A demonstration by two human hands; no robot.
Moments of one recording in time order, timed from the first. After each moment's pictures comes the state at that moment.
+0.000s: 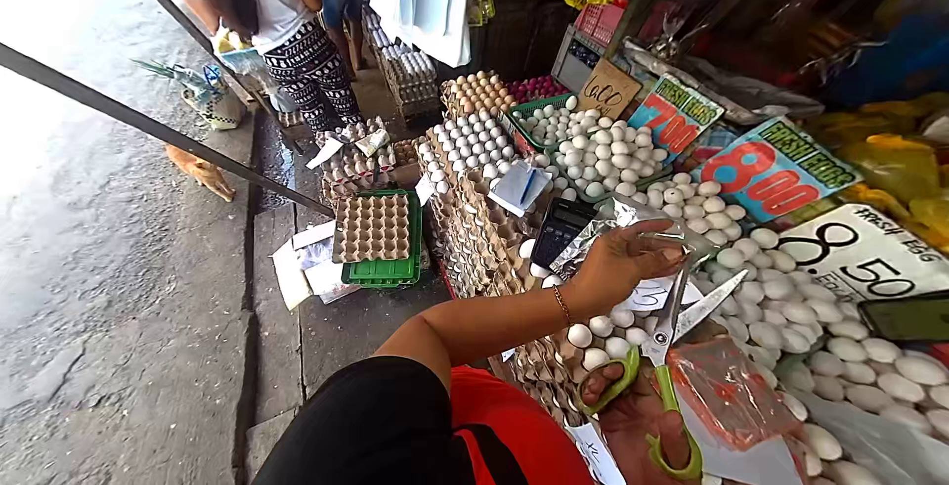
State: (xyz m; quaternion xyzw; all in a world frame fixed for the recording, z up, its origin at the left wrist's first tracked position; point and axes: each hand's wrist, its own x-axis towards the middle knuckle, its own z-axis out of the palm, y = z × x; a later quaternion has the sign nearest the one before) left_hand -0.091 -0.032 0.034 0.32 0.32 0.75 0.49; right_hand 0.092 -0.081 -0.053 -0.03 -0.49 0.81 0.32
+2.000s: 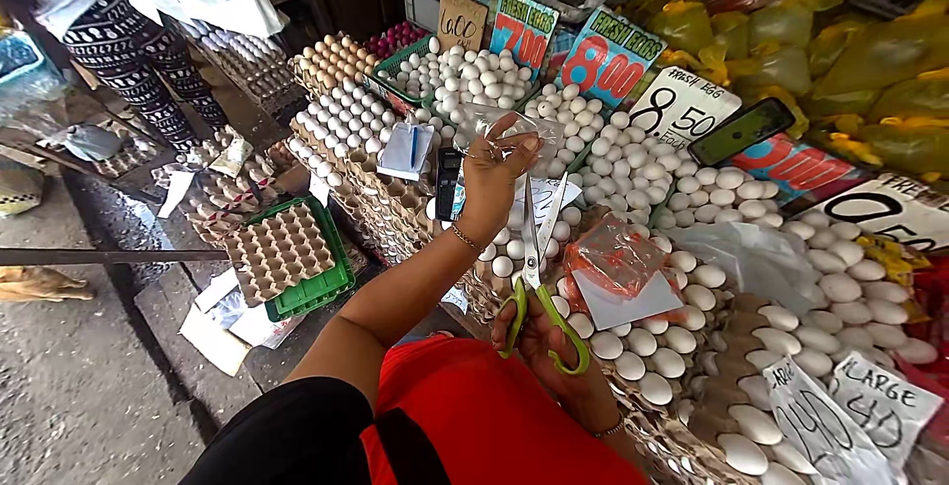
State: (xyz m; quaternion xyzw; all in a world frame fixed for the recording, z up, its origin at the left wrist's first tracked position) left_hand -0.081 -0.002 0.033 0.31 0.33 0.80 0.39; right_hand 0.101 -0.099 -0.060 0.01 -0.46 0.83 0.30
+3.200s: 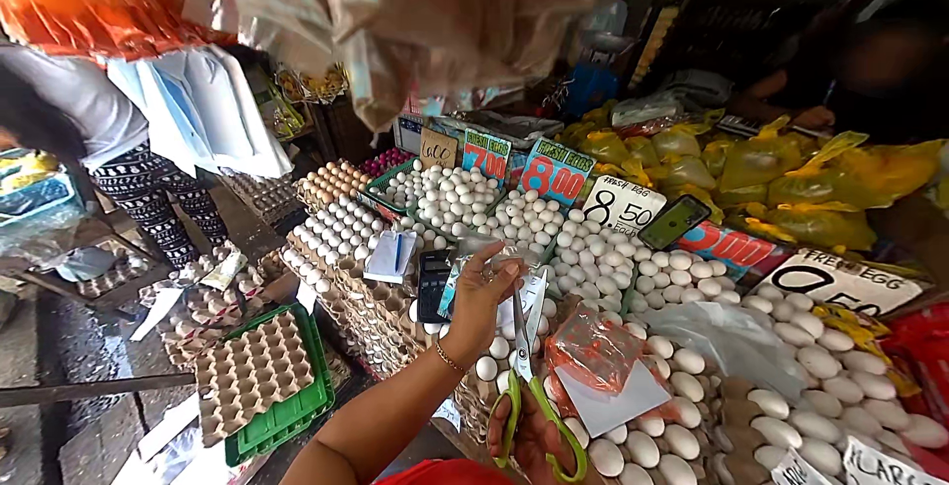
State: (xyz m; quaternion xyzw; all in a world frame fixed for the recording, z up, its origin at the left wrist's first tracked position) left_hand -0.060 -0.014 0.043 0.32 0.31 0.75 0.49; right_hand 0.106 -0.082 -0.059 0.05 -0.42 0.84 0.33
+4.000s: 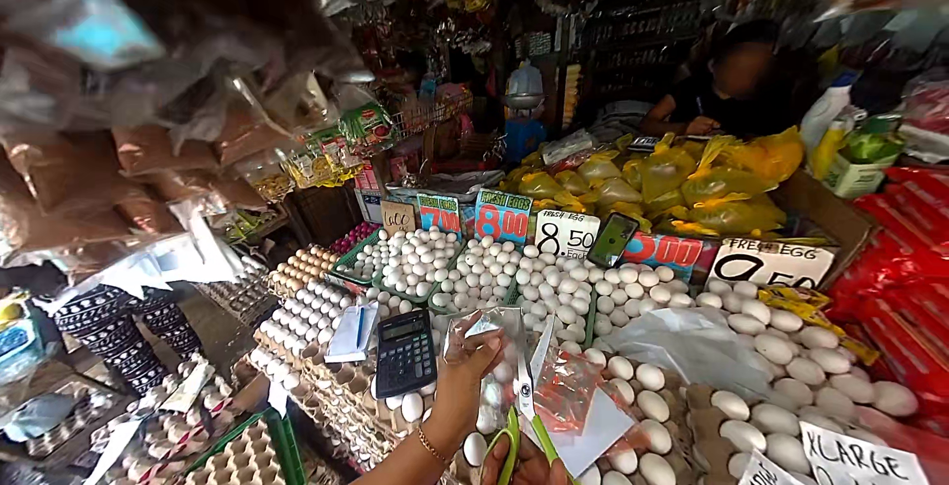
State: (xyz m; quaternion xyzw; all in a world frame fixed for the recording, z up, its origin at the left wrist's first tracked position) left_hand 0.020 -0.013 0.031 0.35 0.38 0.69 0.50; right_hand 0.150 -0.072 -0.061 0.10 -0.34 0.81 0.46
